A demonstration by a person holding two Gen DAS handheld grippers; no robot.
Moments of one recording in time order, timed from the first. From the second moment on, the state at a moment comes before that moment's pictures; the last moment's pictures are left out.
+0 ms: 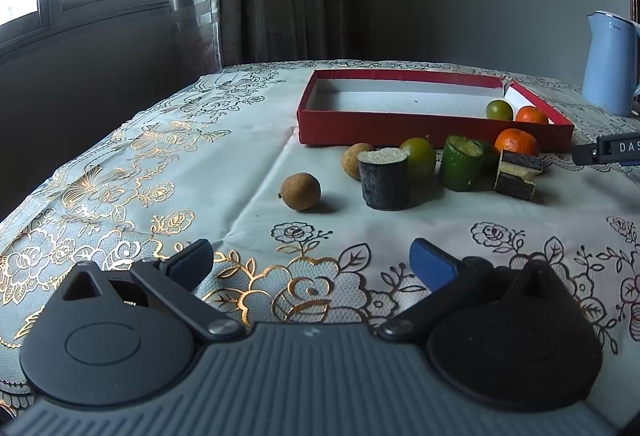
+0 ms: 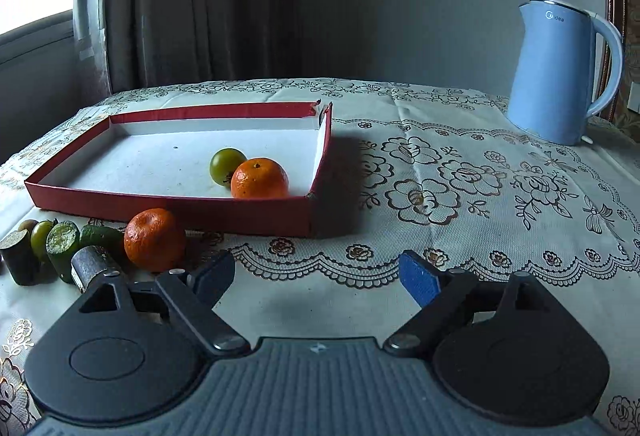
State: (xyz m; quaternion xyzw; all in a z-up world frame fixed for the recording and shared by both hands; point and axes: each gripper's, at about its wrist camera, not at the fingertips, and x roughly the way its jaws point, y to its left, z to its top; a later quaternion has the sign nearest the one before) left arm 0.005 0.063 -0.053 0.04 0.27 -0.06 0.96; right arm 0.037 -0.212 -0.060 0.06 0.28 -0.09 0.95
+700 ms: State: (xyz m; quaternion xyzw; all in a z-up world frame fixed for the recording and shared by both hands) left arm 0.069 0.076 -0.038 0.03 0.30 -0.03 0.95; right arm 0.030 -0.232 -0.063 0.13 0.27 -0.07 0.95
